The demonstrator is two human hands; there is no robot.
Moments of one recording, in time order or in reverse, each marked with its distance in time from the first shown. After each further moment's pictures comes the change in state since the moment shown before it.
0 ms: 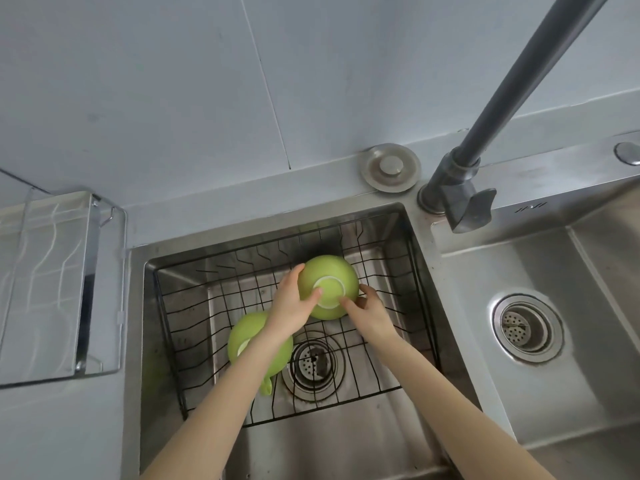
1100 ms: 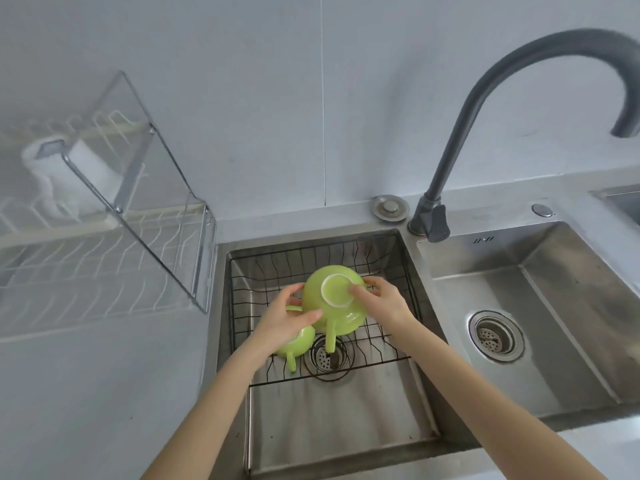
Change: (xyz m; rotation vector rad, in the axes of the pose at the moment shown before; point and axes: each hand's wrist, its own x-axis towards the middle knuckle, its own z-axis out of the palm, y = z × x) left_hand -0.171 -0.011 -0.070 -0.348 0.009 0.151; right_hand -0.159 -0.022 -0.008 -0.137 0.038 -0.343
